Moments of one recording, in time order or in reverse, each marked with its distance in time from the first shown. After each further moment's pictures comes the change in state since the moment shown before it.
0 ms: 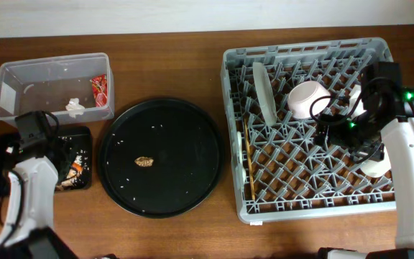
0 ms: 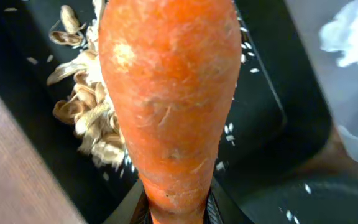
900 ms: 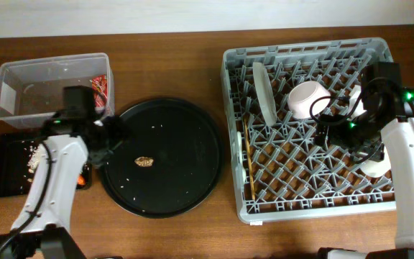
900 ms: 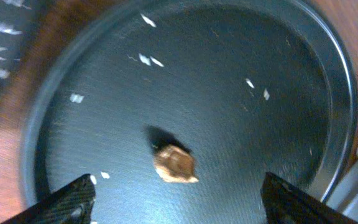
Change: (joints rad) left arm -0.323 0.035 0.179 -0.217 0.282 0.101; right arm 0.000 0.000 0.000 0.000 0.000 -0.001
